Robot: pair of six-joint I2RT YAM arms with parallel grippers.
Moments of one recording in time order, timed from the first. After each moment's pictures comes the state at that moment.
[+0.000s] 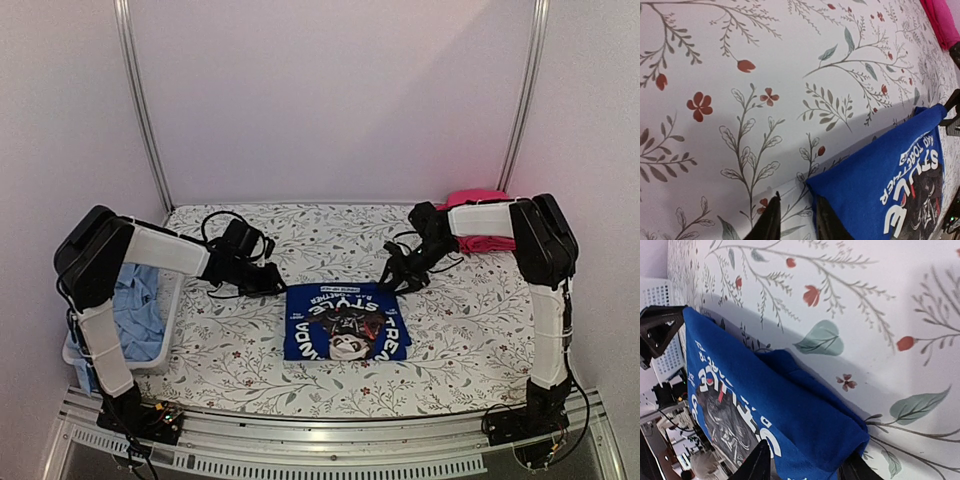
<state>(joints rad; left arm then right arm) -0.56 1.89 1.03 -0.05 0.21 -0.53 0.41 2.17 1.54 -0.75 -0.69 0.24</state>
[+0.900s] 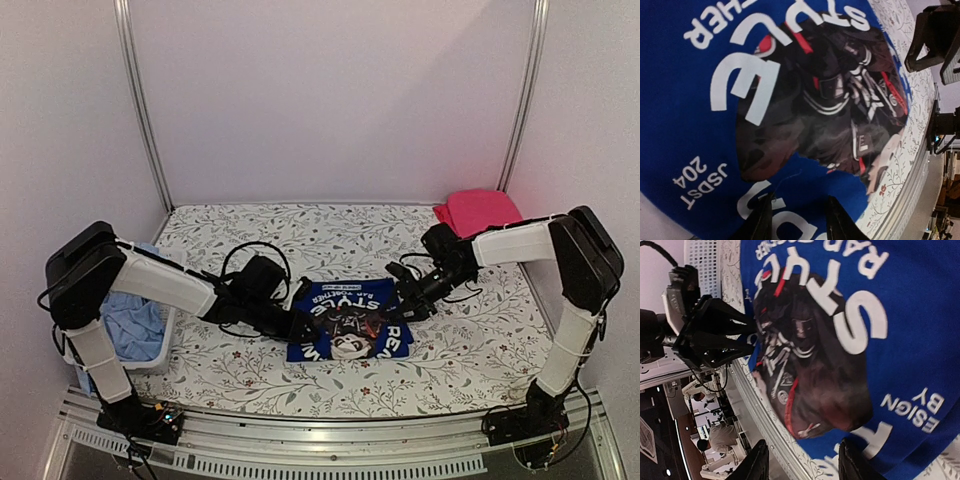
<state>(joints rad) -0.85 1.76 0.84 0.06 0.37 -0.57 0.48 1.81 1.06 -0.51 -0.93 0.31</state>
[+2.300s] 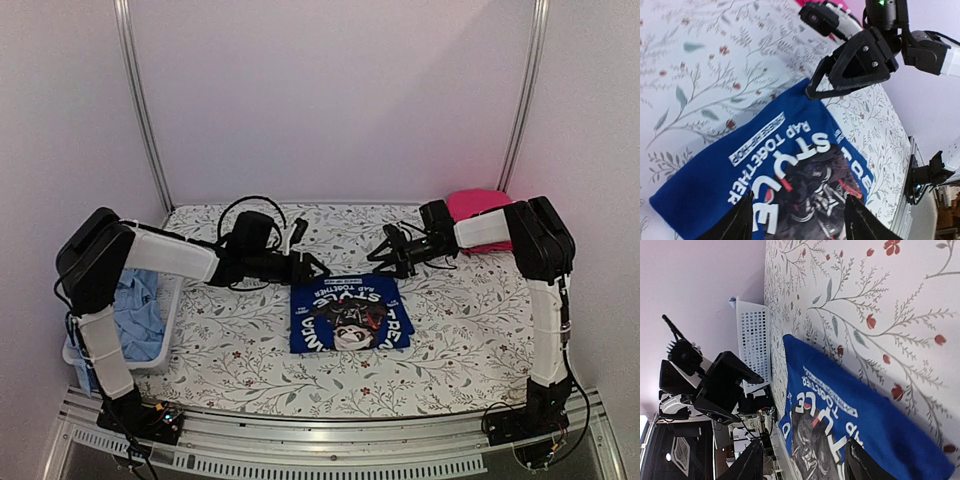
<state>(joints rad) -0.65 1.93 1.04 0.30 0.50 -0.56 0.34 2.29 1.49 -0.12 -1.15 0.62</state>
